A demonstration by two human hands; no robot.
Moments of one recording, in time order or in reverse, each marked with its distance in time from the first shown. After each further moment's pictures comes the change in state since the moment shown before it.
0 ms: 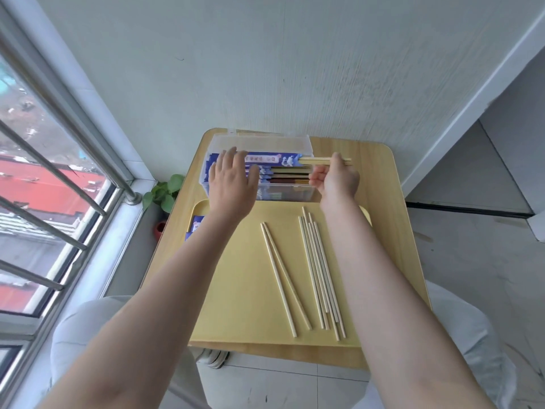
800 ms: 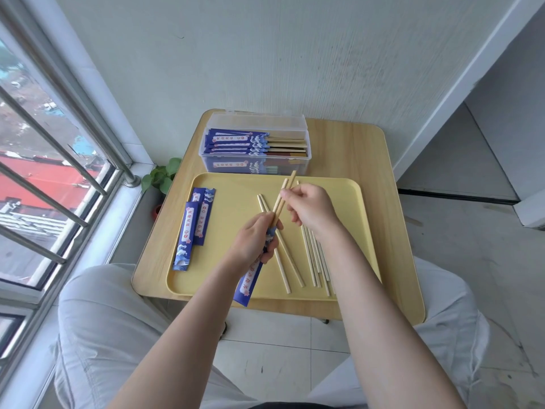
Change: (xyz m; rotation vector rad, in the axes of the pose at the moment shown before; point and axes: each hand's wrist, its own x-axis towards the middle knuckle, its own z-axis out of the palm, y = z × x) left_hand -0.154 0.015 0.011 -1.009 -0.569 -0.387; right_hand -0.095 0.046 -0.063 -0.711 -0.471 -0.128
